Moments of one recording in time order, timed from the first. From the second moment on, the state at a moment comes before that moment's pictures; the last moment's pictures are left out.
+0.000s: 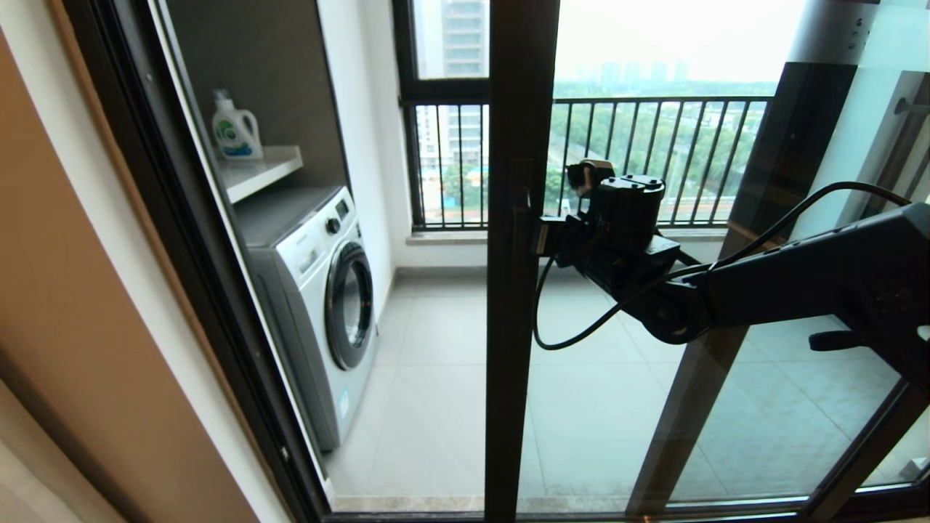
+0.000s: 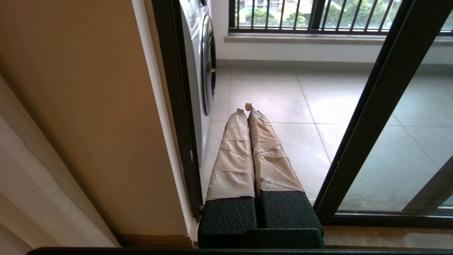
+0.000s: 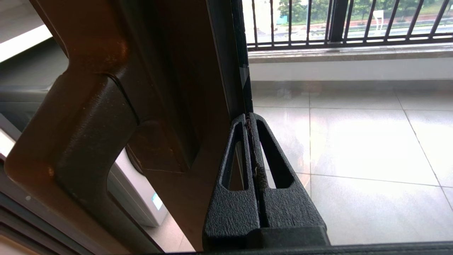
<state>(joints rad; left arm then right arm) 0.00 0.00 0.00 0.00 0.00 0.00 0.48 2.17 -1.44 -0.73 -0.17 0.11</state>
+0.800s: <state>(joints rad) 0.00 0.00 0.00 0.00 0.00 0.00 0.51 2.19 -1.46 -0.73 -0.17 0.11</state>
